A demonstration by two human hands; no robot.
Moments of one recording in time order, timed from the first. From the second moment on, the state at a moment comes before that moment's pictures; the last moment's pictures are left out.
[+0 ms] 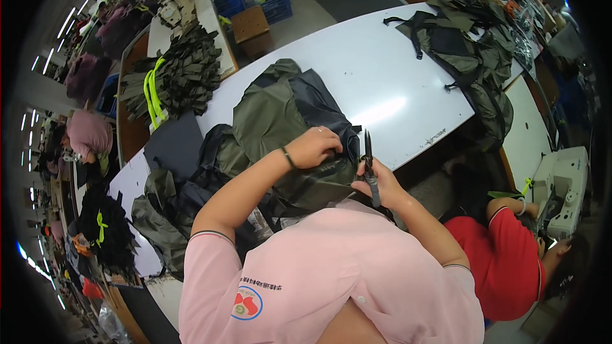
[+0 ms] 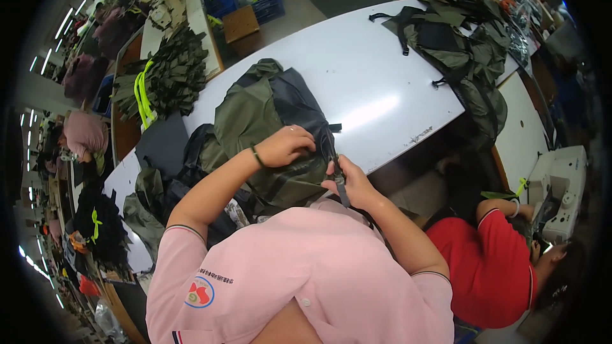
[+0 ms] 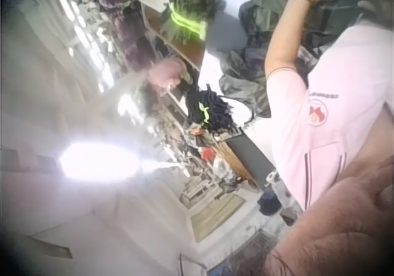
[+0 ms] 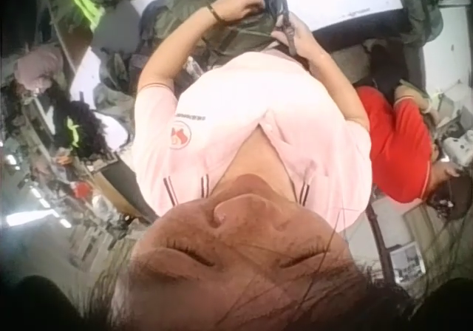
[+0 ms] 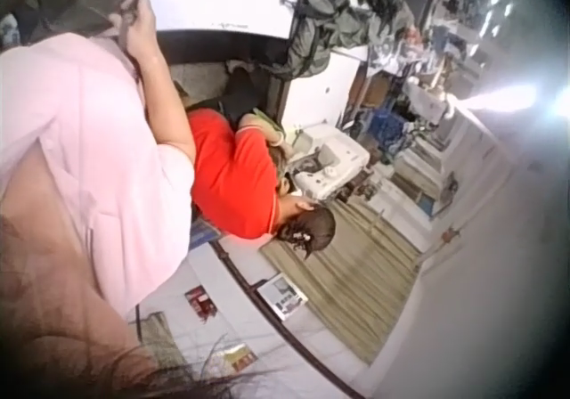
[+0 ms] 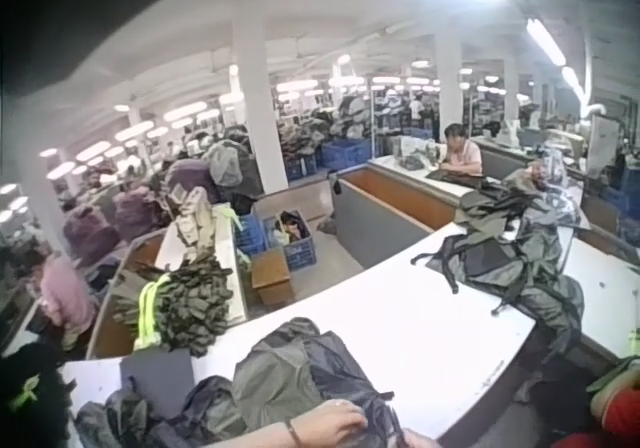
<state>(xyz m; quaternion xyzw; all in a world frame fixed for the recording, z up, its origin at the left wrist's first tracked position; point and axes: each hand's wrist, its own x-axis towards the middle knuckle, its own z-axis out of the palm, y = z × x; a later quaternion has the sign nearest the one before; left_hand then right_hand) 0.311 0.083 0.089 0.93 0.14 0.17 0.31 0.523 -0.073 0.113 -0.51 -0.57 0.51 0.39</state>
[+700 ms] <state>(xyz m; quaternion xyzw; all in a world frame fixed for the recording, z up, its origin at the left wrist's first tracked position) 0.303 0.106 0.114 0.82 0.28 0.12 0.48 0.646 -0.120 0.066 -0.63 -0.48 0.46 0.42</state>
